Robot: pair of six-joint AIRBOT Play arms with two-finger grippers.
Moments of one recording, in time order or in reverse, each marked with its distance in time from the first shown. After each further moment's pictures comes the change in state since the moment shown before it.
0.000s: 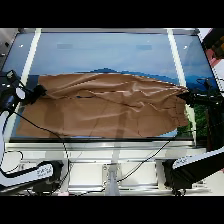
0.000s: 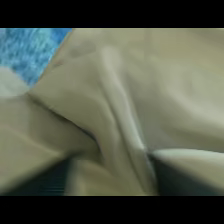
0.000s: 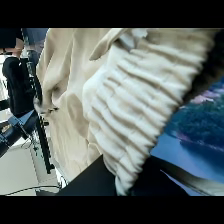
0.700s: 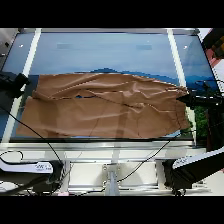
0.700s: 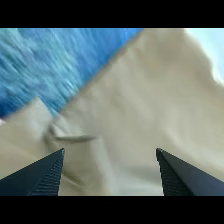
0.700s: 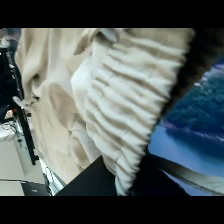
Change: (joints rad) left arm 0.219 -0.219 0.424 -0.314 -0.386 0.127; right arm 0.000 0.000 0.000 -0.097 -0.003 0.000
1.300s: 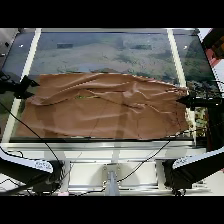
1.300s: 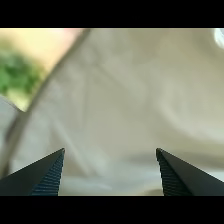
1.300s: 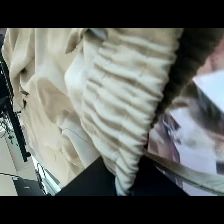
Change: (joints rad) left arm 0.037 -0.153 0.117 -0.131 -0.148 0.160; right arm 0.000 0.000 0.000 -0.039 -0.003 0.000
